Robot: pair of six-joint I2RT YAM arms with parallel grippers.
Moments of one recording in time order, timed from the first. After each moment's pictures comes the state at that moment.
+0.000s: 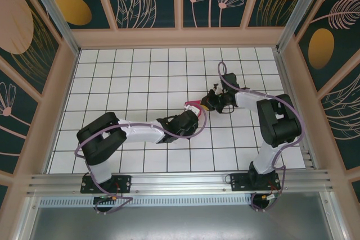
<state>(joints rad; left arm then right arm) -1.05 1.79 0.94 -0.05 -0.30 -0.37 0.32 1.77 0.96 -0.22 -0.65 0.83</state>
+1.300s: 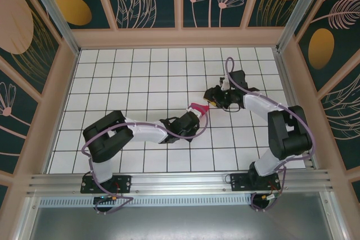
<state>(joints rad) -1.05 1.85 0.94 -0.02 -0.21 -0.38 0.27 1.59 0.91 -0.24 -0.59 0.72</state>
